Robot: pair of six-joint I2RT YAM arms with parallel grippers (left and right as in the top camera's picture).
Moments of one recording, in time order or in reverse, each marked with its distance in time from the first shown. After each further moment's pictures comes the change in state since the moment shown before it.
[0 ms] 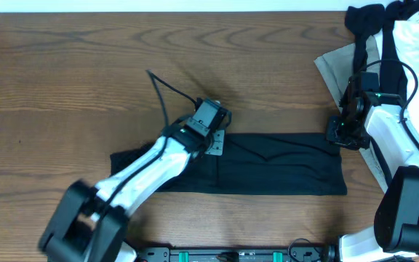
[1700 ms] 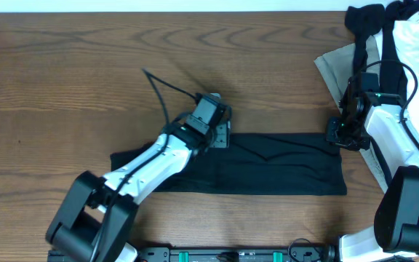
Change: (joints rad) left arm 0.006 0.077 0.000 0.151 0.037 -0.056; right arm 0.000 0.000 0.000 -0.013 0.003 0.000
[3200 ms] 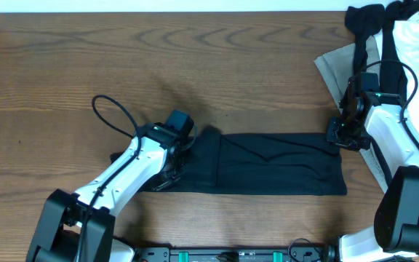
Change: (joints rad) left arm 0.161 -0.132 -0.070 -0.673 -0.023 -0.493; right arm 0.000 0.000 0.002 -0.006 0.005 0.000
